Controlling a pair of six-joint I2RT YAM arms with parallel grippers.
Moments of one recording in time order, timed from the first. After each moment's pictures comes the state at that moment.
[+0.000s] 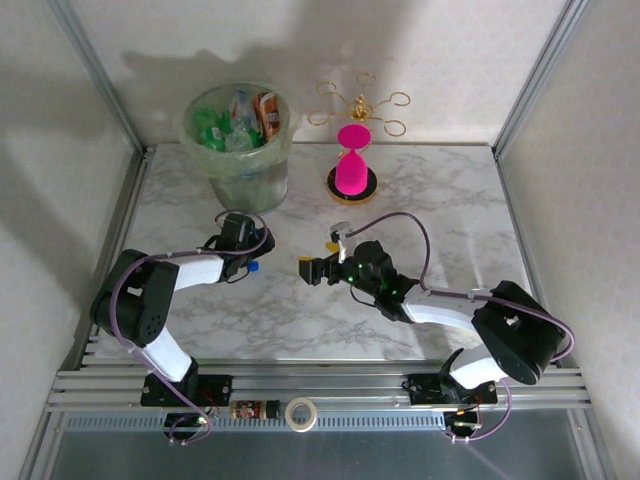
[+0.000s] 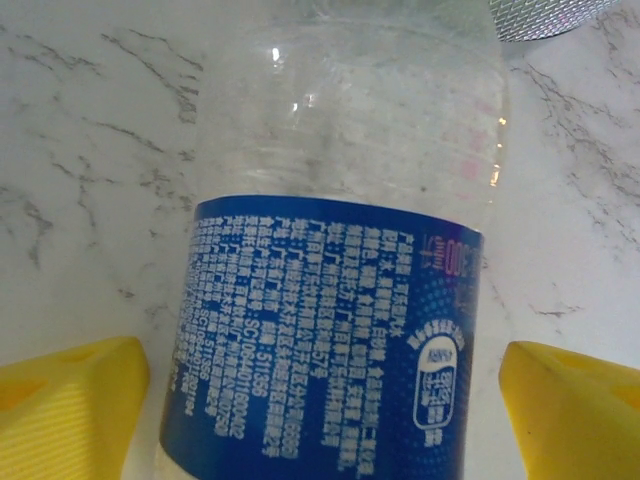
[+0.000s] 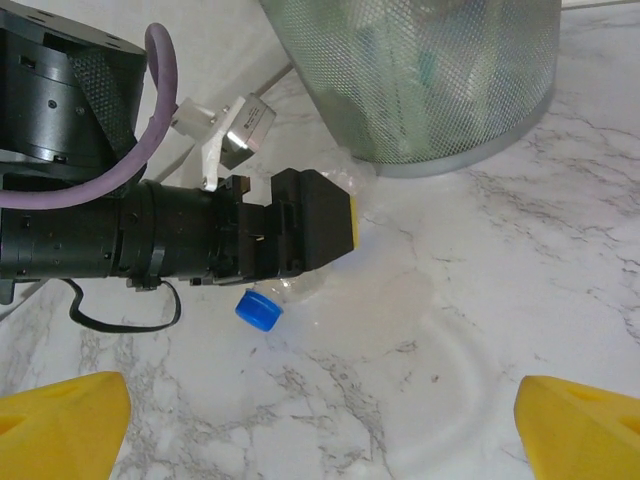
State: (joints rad) left arm -0.32 1.66 0.72 0.11 -0.14 -0.72; right arm 0.85 1.44 0.58 0.58 -0.08 0.39
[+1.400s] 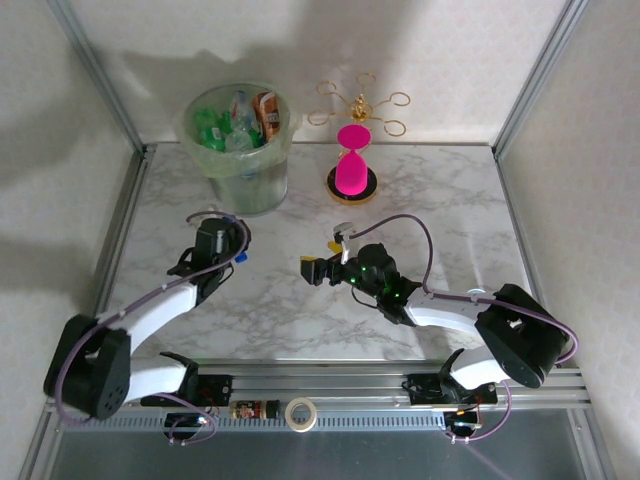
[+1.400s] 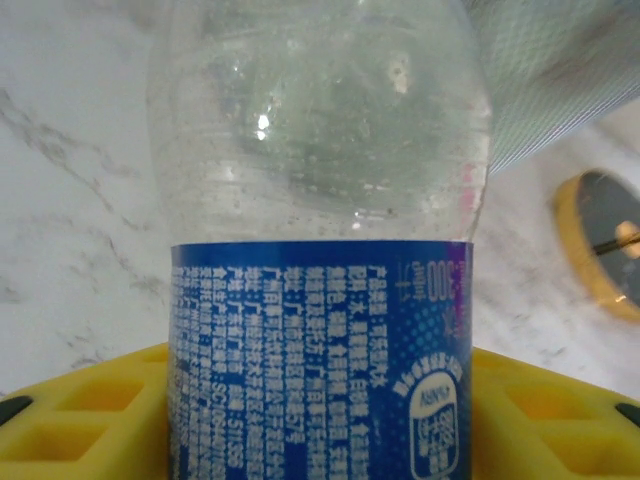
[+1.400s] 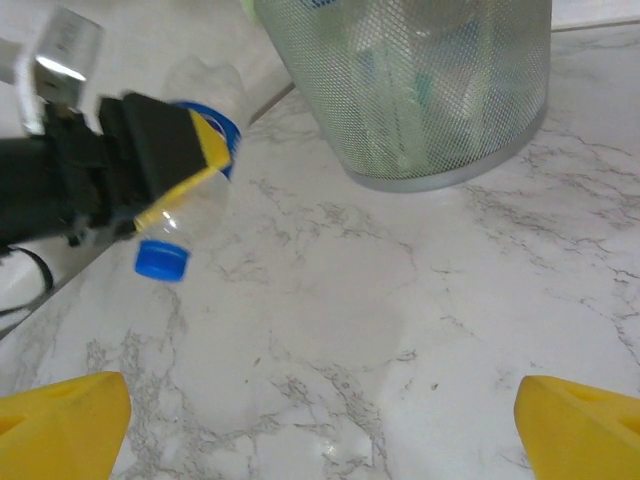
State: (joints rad) left arm -0.32 1.20 0.58 0.09 -0.29 -0.72; right arm 0.86 1.42 0.55 0.62 -0.07 0.40
